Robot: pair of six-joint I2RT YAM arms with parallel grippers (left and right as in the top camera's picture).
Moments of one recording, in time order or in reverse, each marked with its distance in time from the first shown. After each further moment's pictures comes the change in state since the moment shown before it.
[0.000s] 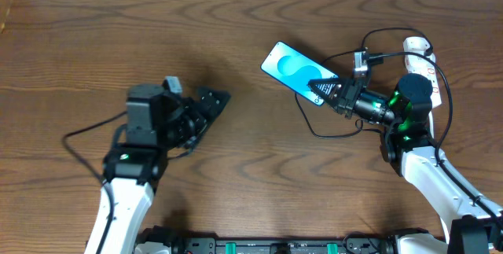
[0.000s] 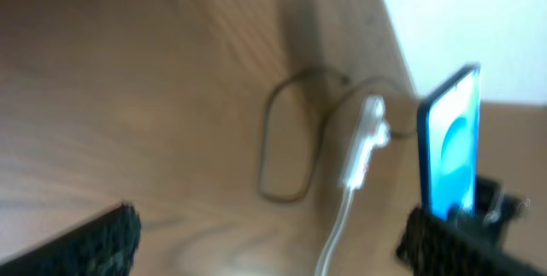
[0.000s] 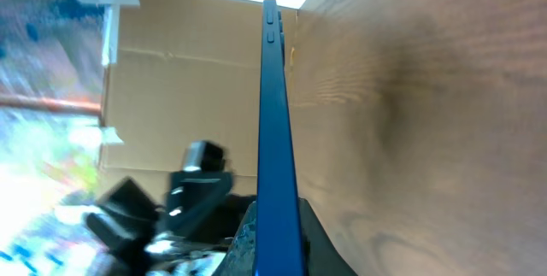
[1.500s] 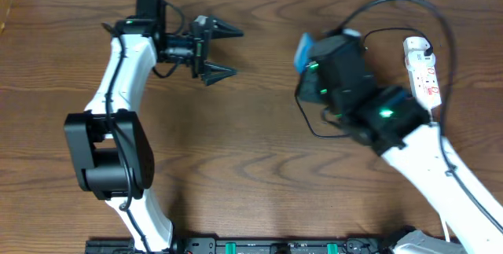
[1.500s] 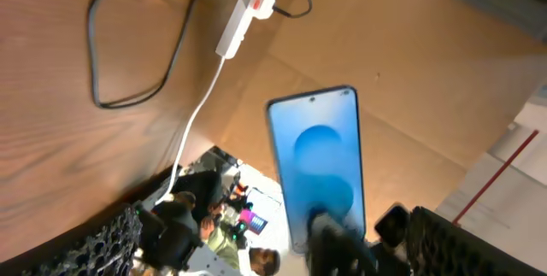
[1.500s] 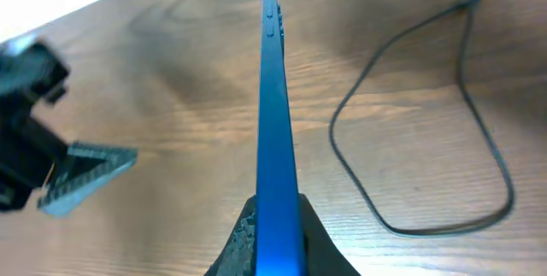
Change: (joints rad) left arm 0.144 0.927 0.877 -0.583 0.787 0.384; right arm 0.471 0.005 0.832 -1.479 1.180 -0.485
